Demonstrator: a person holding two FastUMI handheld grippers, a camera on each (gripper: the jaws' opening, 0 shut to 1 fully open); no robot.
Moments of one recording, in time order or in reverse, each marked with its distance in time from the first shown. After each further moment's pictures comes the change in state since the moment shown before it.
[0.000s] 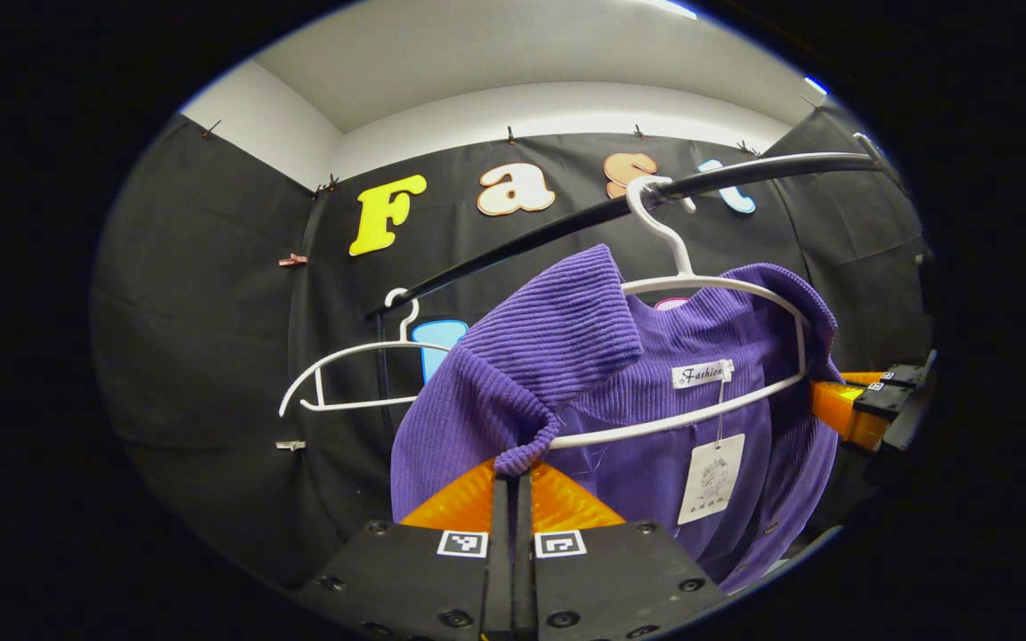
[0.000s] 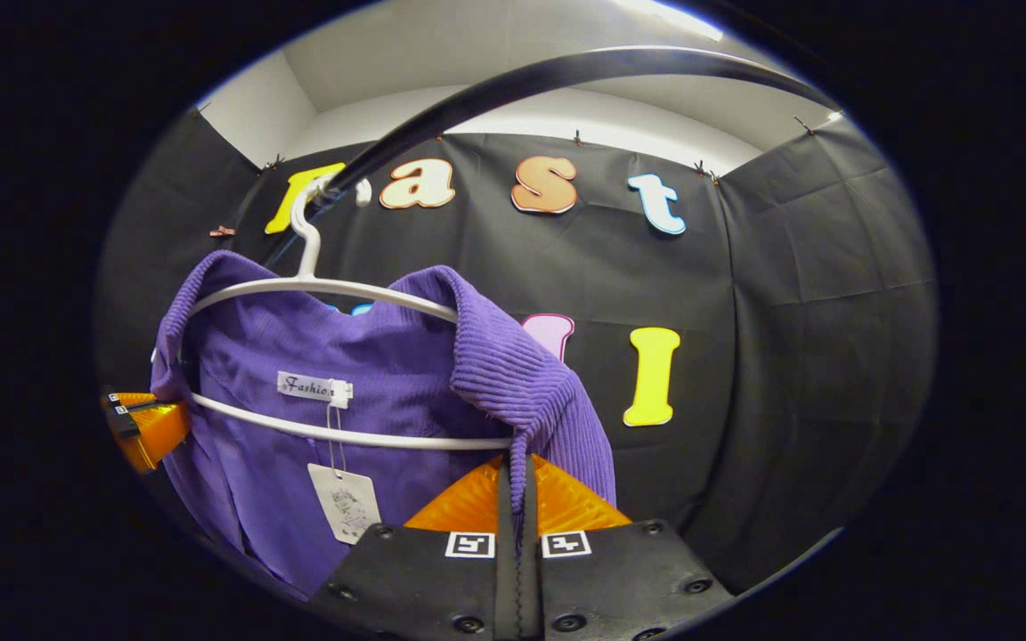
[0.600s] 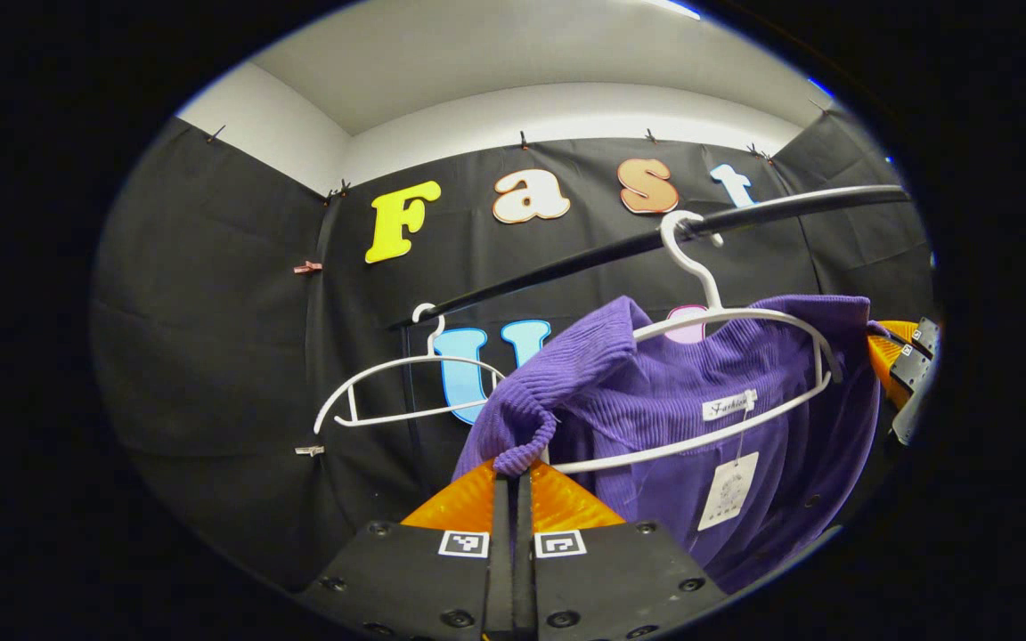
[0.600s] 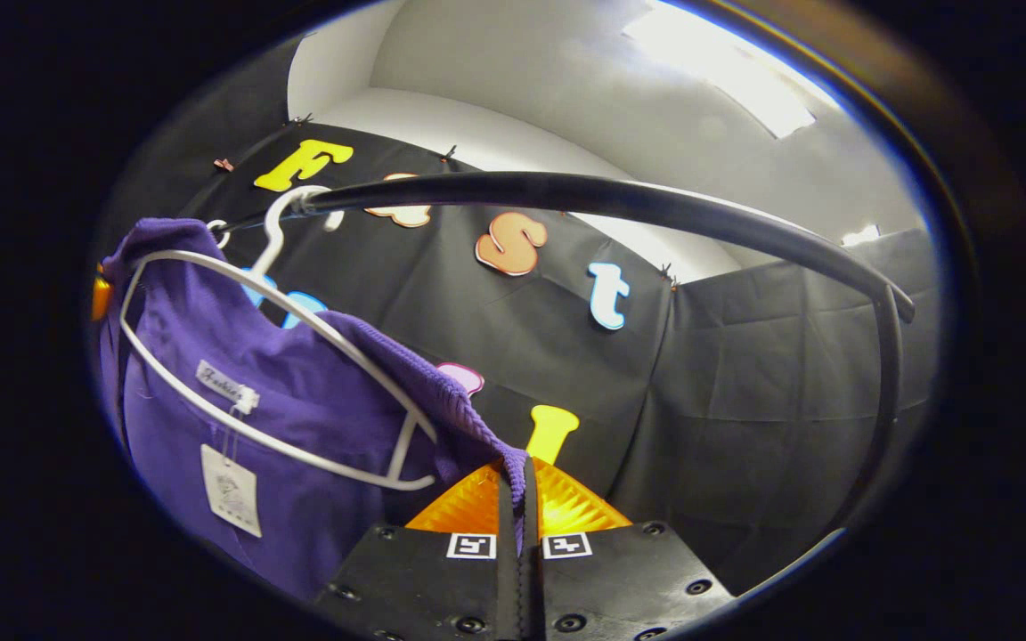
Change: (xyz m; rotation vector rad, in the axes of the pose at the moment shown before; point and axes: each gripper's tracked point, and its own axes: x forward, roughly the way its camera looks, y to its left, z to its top) left arm -0.010 0.037 0.036 -0.022 -0.003 0.045; right arm -0.001 -0.075 0.071 -0.340 -0.180 -0.300
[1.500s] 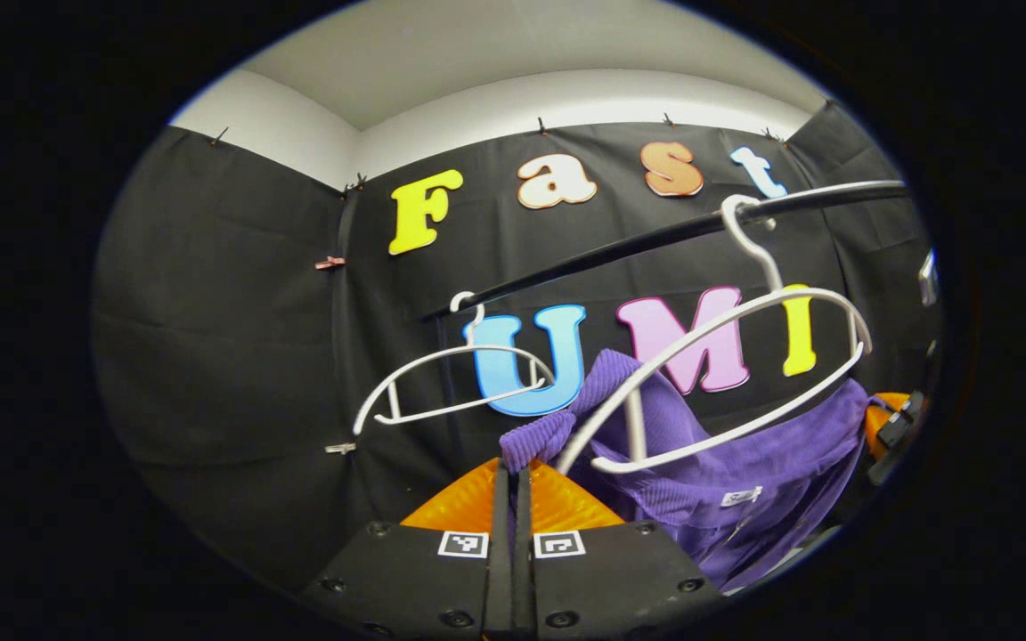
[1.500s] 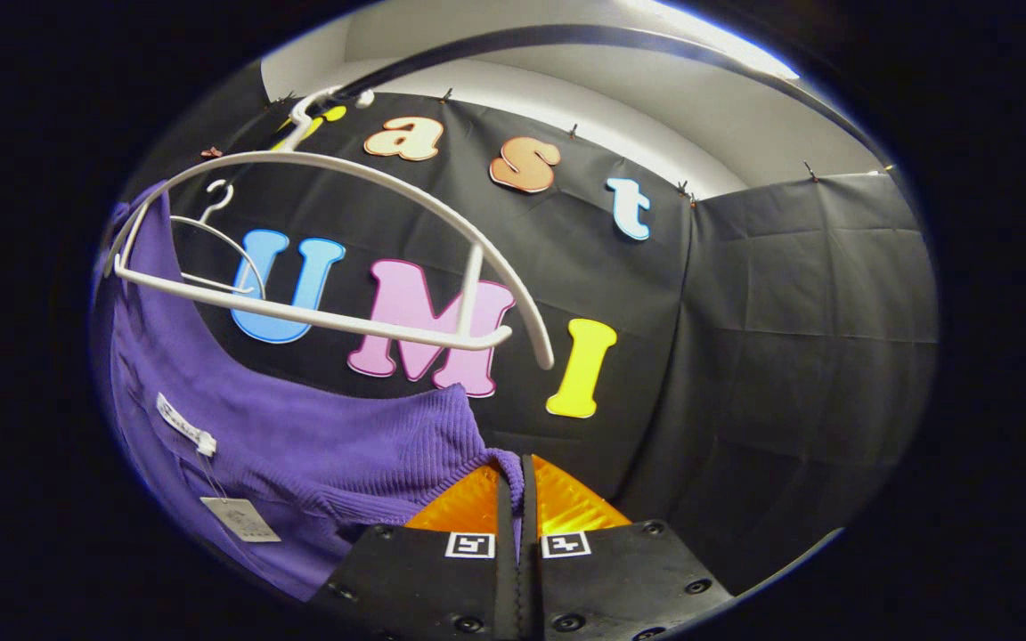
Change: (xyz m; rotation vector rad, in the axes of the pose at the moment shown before) left arm -0.002 0.063 -0.033 0.054 0.090 0.099; right arm -0.045 0.078 -0.099 0.149 0.264 0.166
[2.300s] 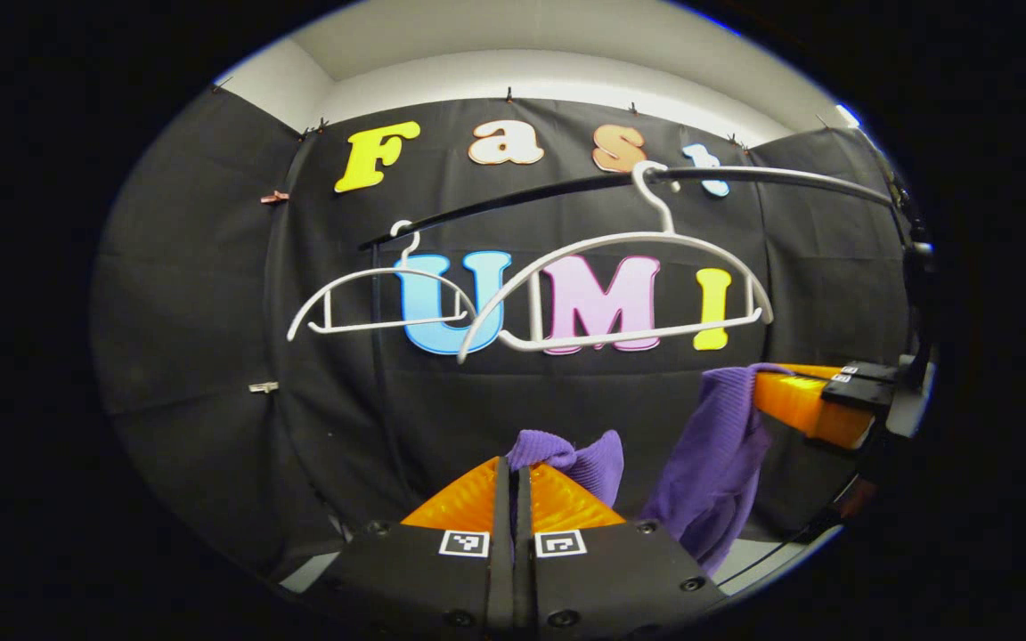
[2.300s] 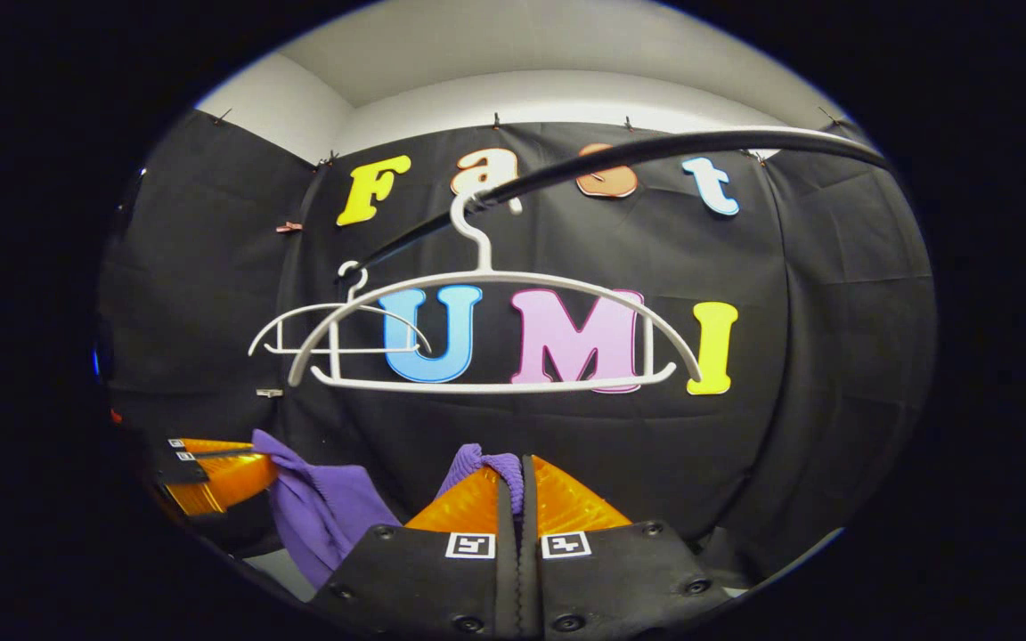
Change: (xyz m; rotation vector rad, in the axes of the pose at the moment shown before) left arm -0.076 -0.081 -0.039 -0.139 0.084 -0.362; right arm -0.109 0.108 0.076 0.220 0.011 0.386
